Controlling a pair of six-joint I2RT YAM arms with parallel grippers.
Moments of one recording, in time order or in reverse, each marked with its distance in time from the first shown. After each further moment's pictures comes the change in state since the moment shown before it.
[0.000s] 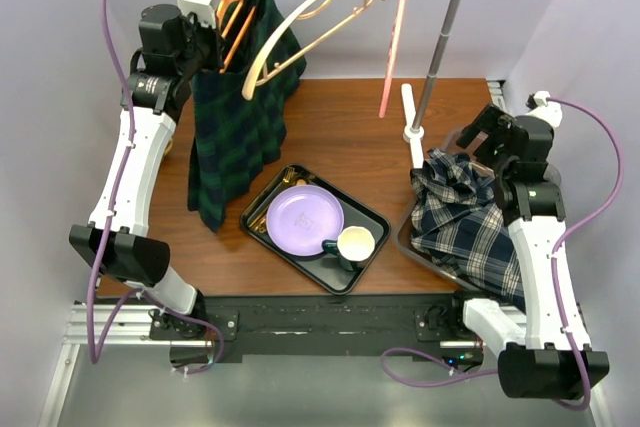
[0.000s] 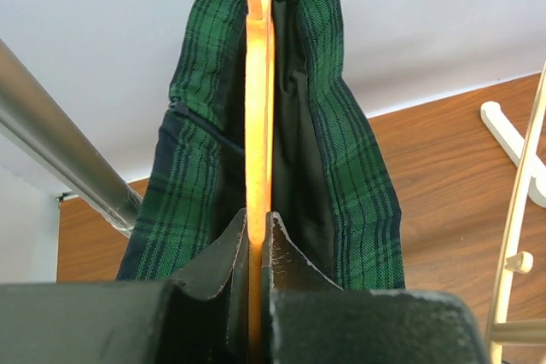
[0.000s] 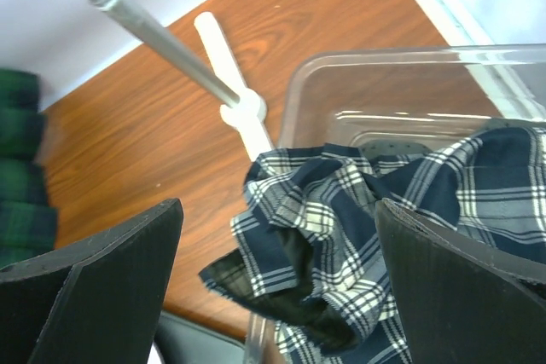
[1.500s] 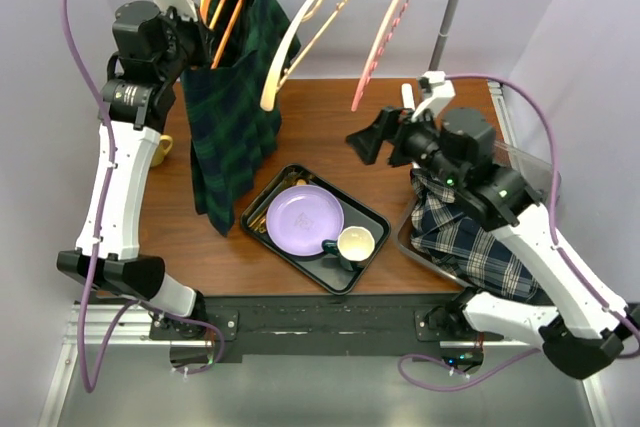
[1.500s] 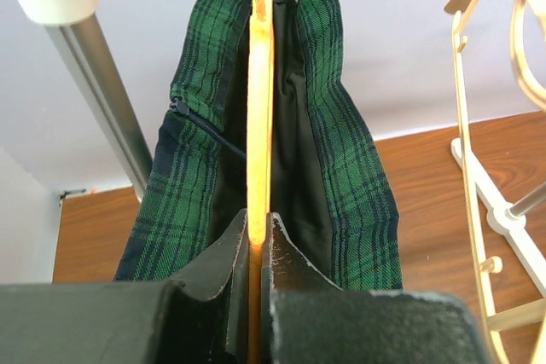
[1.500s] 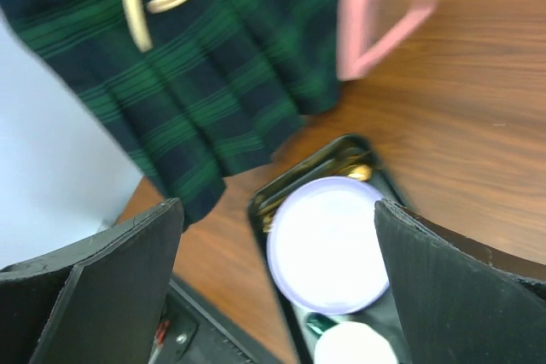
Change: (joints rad) left arm 0.000 -0.090 0.059 -0.064 -0.027 -0.090; right arm 0.692 0.098 0.243 0.044 -0.193 0.053
